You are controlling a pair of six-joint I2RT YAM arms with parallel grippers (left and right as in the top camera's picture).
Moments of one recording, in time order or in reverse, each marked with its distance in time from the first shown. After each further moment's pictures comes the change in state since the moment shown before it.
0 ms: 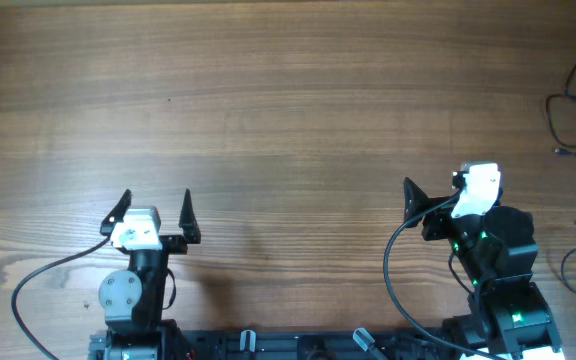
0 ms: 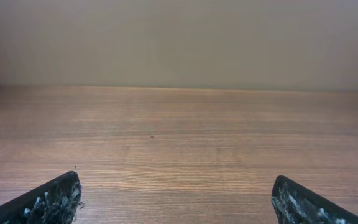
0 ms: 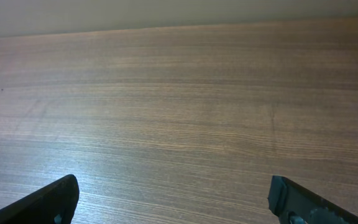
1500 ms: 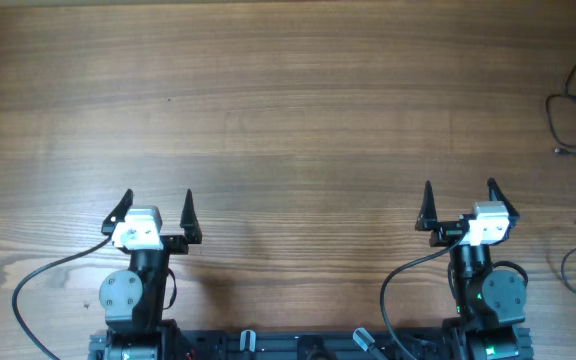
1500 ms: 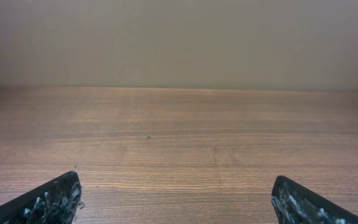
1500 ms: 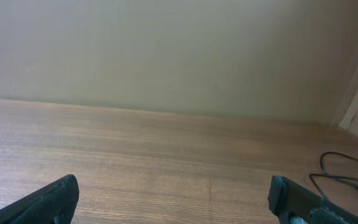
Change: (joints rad) left arm -0.006 0.000 -0.001 0.002 0.000 0.000; right arm -0.010 -0.503 -0.422 0.380 0.180 -0.204
